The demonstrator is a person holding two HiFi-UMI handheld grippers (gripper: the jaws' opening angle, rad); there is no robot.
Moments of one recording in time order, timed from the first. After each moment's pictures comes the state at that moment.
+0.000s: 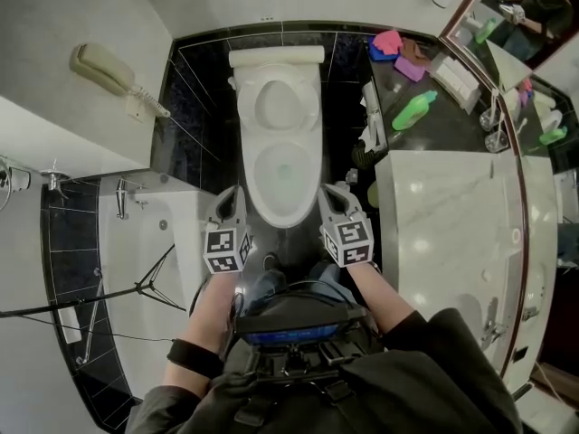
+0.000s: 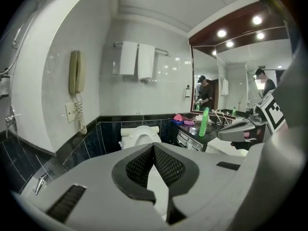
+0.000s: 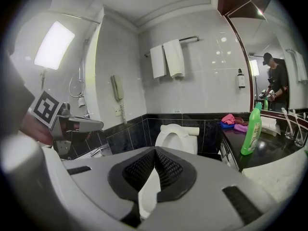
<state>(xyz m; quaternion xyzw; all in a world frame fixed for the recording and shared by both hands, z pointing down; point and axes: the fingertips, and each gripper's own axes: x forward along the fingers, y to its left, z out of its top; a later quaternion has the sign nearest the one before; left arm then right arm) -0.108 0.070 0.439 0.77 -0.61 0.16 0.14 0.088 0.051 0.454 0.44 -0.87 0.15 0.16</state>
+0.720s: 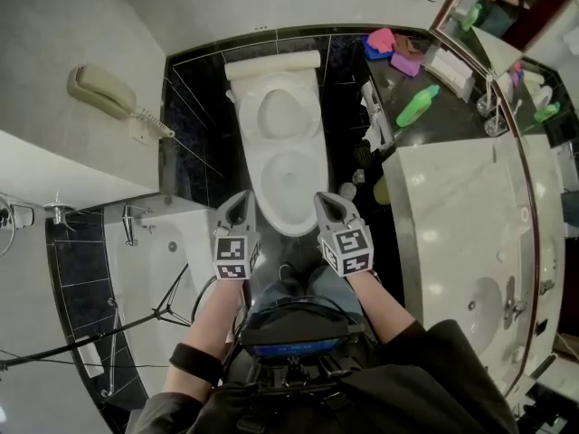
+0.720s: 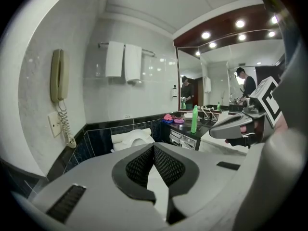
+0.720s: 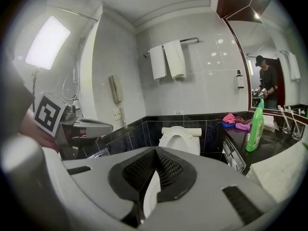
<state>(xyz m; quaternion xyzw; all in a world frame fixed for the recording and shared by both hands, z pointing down) -0.127 0.047 0.429 0.83 -0.53 0.18 0.09 0.022 0.054 0.442 0.47 -0.86 0.16 0.14</state>
